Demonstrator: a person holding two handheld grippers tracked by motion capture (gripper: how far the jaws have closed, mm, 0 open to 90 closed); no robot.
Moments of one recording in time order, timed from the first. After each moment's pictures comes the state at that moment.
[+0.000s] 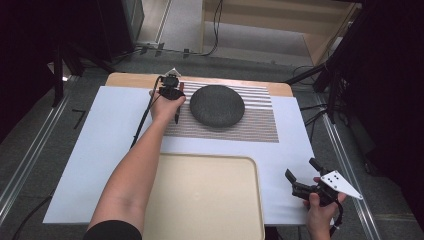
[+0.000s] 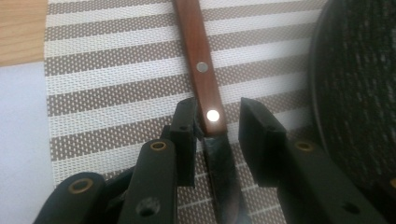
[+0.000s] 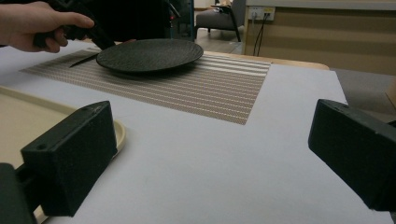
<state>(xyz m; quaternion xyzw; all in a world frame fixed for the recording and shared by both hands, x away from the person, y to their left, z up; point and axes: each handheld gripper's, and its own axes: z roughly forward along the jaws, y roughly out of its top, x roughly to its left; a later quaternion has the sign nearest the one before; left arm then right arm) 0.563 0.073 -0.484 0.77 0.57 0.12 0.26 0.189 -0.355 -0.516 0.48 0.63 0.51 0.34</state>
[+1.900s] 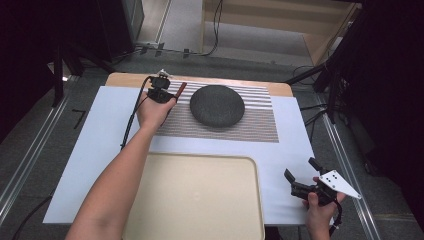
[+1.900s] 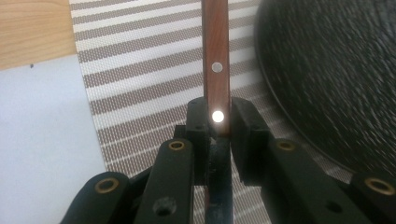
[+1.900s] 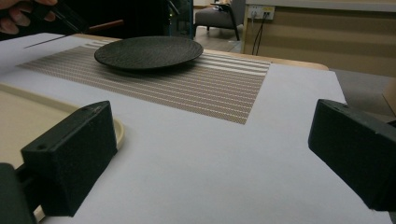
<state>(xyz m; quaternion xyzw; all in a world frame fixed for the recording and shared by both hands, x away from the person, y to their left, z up) 0.514 0.104 -0.445 0.79 0.52 0.11 0.30 0.191 -0.353 -0.516 0.48 0.63 0.51 0.34</state>
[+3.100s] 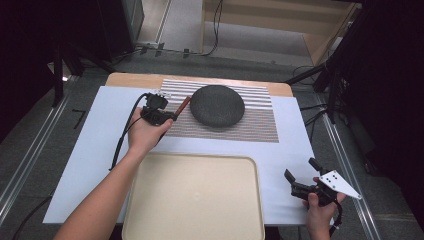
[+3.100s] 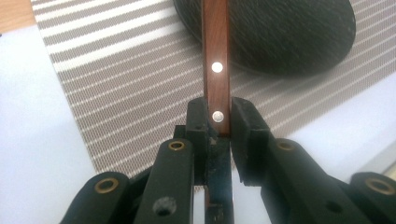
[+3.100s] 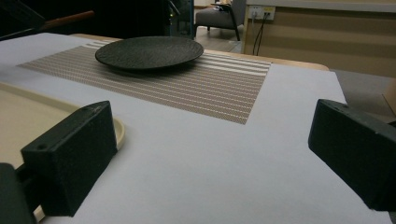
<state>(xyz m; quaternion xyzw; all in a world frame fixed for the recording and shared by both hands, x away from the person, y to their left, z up) 0.421 0.114 -0.430 0.83 0.44 0.11 0.32 0.190 -0.353 -0.516 0.47 0.63 0.51 0.34</state>
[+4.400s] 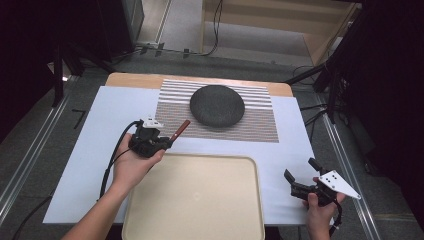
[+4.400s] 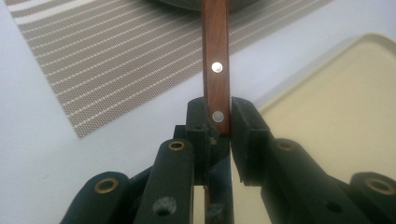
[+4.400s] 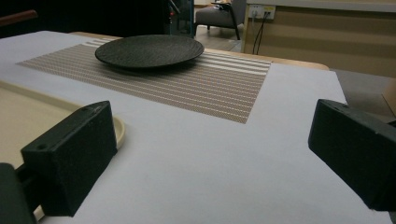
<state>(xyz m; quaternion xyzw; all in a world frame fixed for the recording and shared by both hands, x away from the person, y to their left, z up) 0.327 0.131 -0.428 0.85 0.39 0.11 0.34 0.190 -0.352 -0.516 0.47 0.63 0.51 0.34</state>
